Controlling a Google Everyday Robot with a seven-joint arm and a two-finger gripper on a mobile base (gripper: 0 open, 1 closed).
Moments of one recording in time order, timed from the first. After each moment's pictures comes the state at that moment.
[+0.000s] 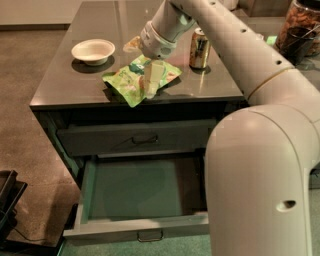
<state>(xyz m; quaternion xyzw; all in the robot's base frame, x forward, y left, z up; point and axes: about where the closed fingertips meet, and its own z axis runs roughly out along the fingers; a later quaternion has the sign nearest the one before) 0.693 0.051 0.878 -0.82 0.49 0.12 0.27</state>
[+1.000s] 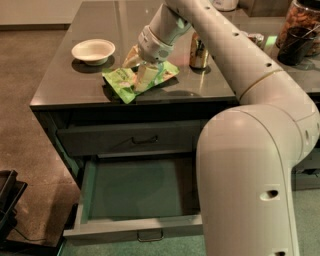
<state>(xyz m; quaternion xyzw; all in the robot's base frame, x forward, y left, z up) 0.693 0.061 0.863 -0.83 0.48 0.15 0.26</state>
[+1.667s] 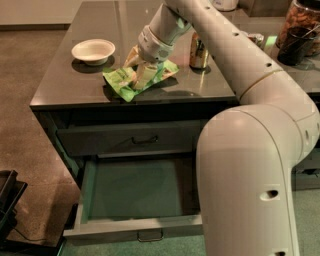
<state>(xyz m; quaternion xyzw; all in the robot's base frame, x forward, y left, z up) 0.693 0.061 0.863 -0.83 0.48 0.15 0.26</state>
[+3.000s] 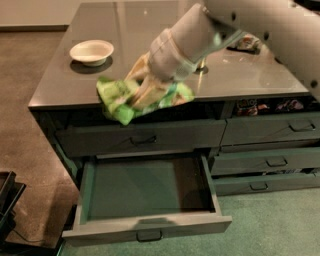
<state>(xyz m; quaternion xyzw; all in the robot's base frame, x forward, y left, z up) 0.533 0.044 0.928 -0.78 0.50 0.18 0.33</state>
